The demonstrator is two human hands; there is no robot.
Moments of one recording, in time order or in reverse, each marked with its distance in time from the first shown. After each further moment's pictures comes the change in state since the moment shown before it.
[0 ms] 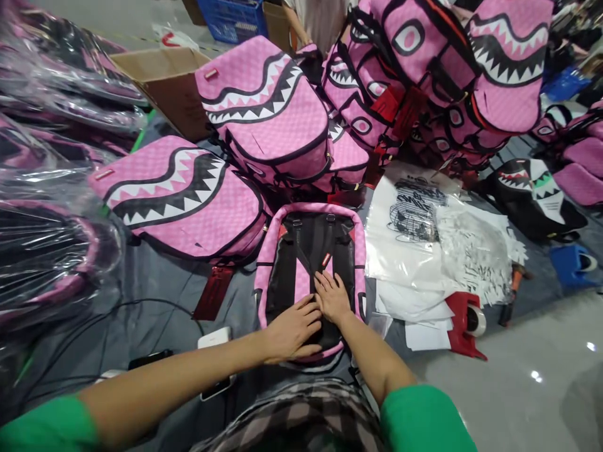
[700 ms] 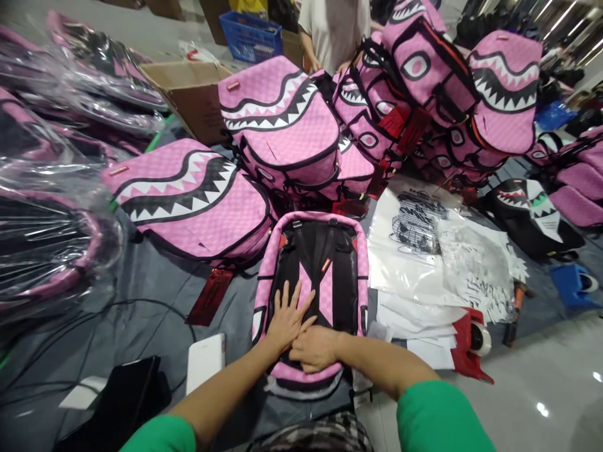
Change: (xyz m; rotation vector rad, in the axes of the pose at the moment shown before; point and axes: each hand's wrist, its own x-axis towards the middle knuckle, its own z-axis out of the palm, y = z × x) left_hand -0.012 -0.034 0.080 0.183 0.332 -0.613; right_hand -0.025 -0.039 0.002 -0.075 -0.250 -0.958
